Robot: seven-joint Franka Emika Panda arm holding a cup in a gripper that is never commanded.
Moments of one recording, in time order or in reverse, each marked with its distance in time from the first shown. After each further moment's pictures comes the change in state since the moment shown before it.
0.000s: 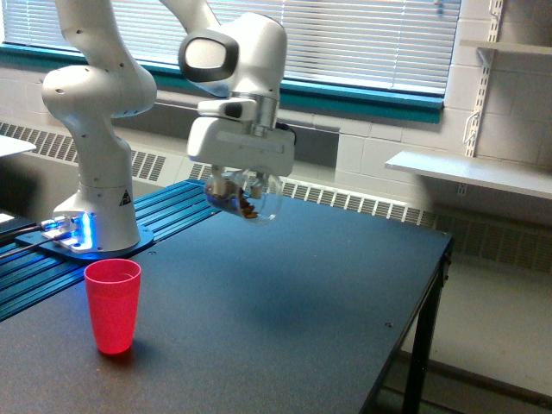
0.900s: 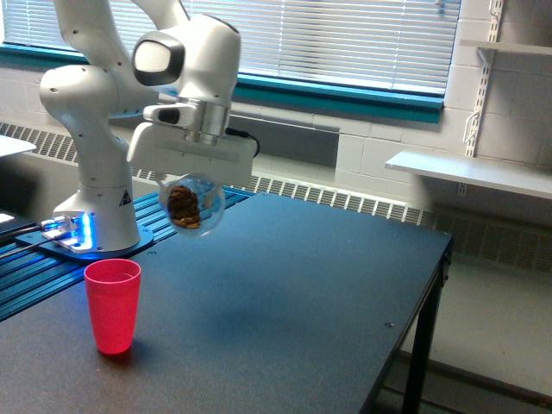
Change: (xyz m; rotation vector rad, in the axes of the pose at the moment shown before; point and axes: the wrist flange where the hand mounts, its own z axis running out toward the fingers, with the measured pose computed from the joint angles) arm 0.042 0.073 0.028 -0.055 -0.034 0.257
